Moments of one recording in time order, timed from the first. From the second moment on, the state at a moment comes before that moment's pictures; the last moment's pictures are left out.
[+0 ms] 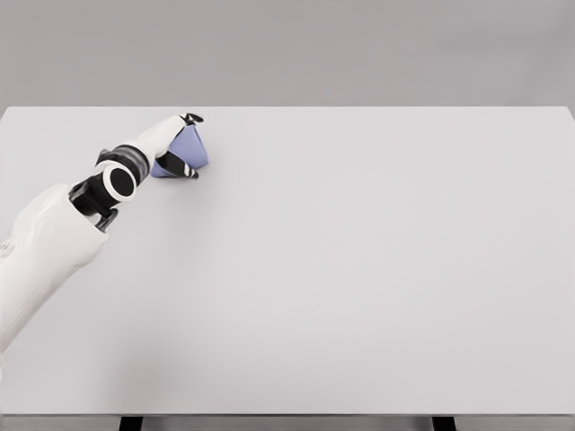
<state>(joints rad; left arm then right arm) -0.74 0.43 -0.76 -1.22 -0.16 0.45 -0.16 0.03 0.00 -0.02 0.04 0.05 0.01 0.09</state>
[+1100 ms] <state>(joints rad) -0.75 0.43 -0.68 -1.23 -0.14 0.47 -0.16 0.03 0.00 -0.02 0.04 0.05 0.01 0.09</state>
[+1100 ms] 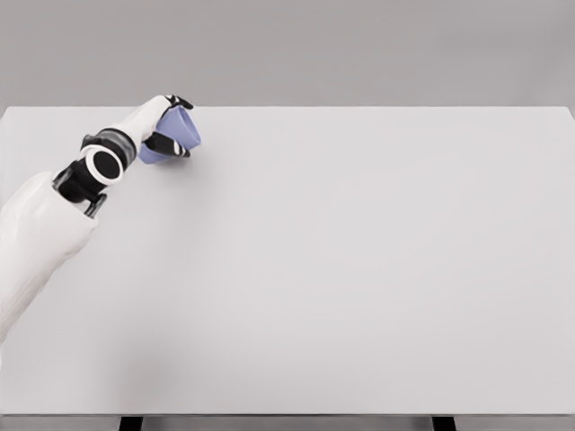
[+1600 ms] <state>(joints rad) -0.75 0.43 -0.61 -1.25 0.00 0.46 -0.16 0.03 0.00 -0.02 0.04 0.05 0.01 0.09</state>
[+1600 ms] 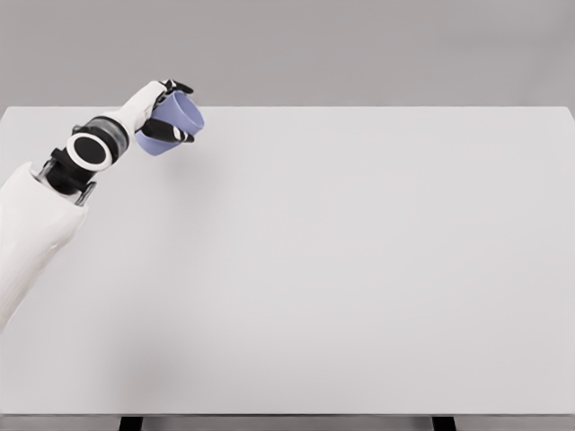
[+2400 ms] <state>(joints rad) -0.68 0.43 -0.49 -1.31 0.11 0.40 -0.16 0.03 0.00 -0.02 0.04 0.05 0.01 0.09</state>
